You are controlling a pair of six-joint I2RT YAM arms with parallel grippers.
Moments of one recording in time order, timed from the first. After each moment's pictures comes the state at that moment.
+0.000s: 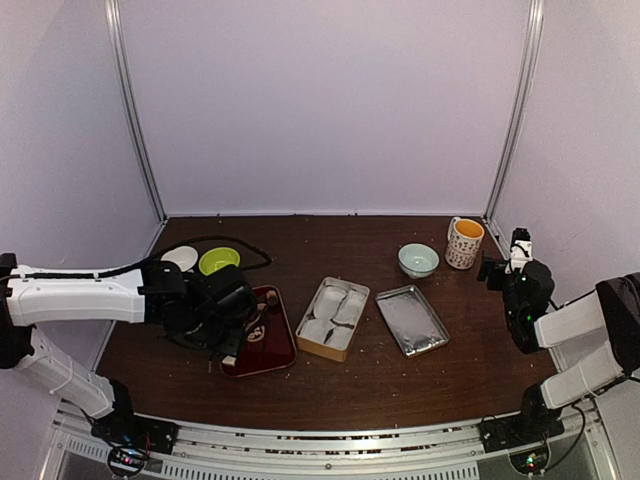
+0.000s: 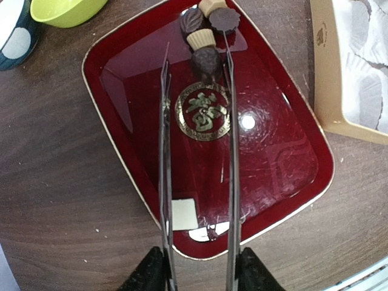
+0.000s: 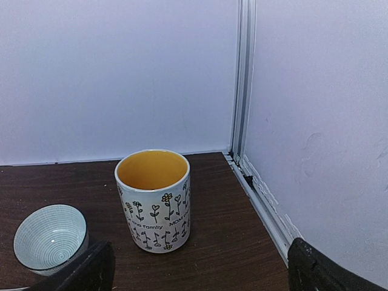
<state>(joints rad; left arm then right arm) -1.05 1.35 0.96 -0.86 -0.35 -0.76 0.09 1.36 0.24 1.09 0.29 0.01</state>
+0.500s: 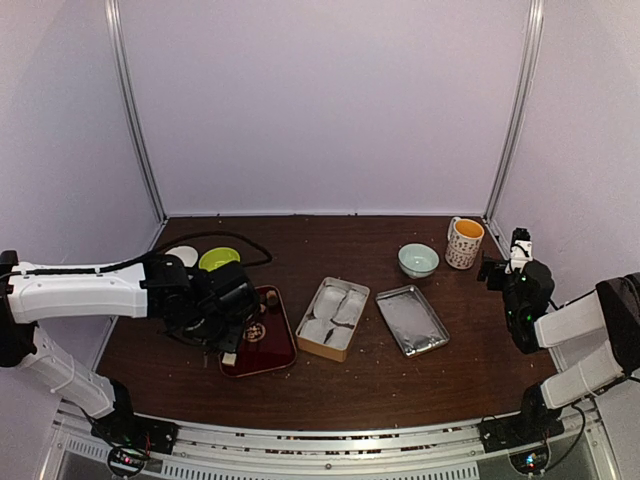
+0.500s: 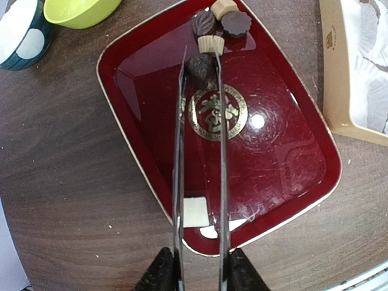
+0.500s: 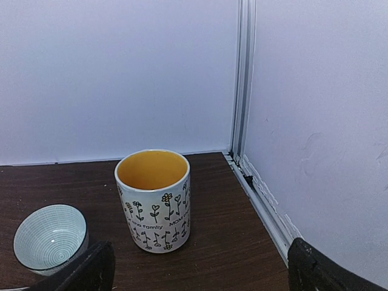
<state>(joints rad) -1.05 1.38 1.01 -0.94 -0.37 -0.78 0.09 1.36 0.24 1.09 0.29 0.01</state>
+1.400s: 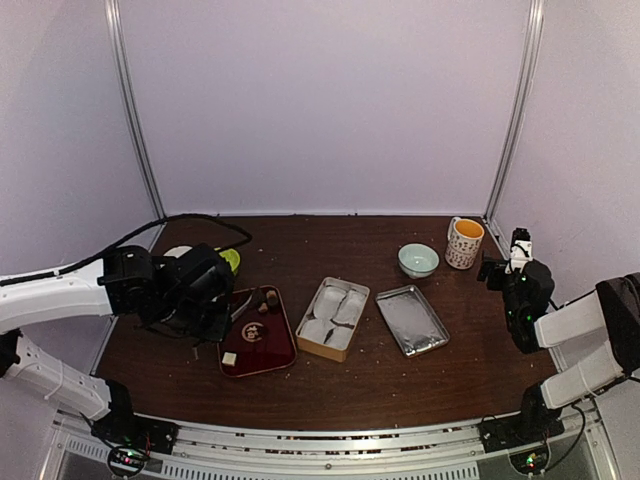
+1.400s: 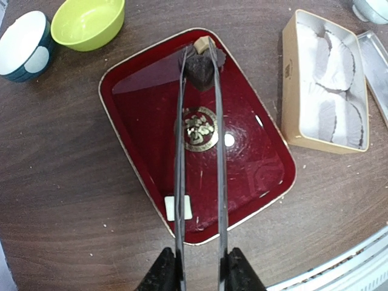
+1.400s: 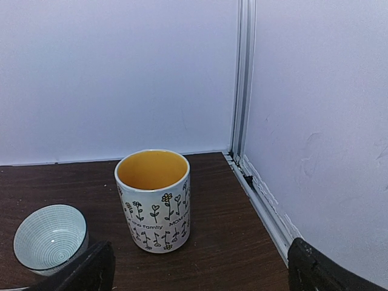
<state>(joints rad) -1.05 1.22 1.02 -0.95 -0.35 -0.78 0.09 1.36 0.24 1.09 0.29 0.01</state>
